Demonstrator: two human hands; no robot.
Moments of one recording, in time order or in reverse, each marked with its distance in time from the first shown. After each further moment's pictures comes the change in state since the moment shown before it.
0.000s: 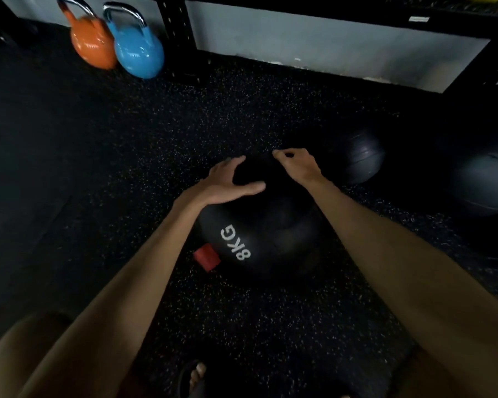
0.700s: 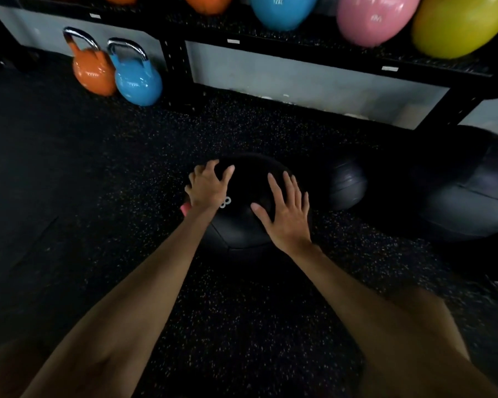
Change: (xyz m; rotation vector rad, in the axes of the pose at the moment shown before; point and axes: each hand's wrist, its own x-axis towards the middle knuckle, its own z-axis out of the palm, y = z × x) left_hand 0.043 -0.004 0.003 -0.080 0.624 -0.131; right_hand -0.070 0.034 0.043 -0.387 0.369 -0.458
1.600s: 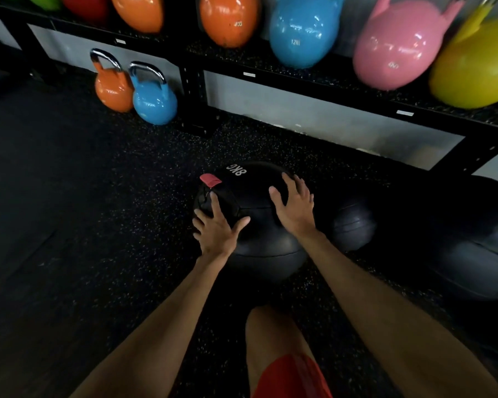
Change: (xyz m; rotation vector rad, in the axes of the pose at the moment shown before) left_hand -0.004 0.005 0.036 0.052 0.002 -0.164; right_hand 0.132 0.020 -0.010 0.225 -0.062 0.146
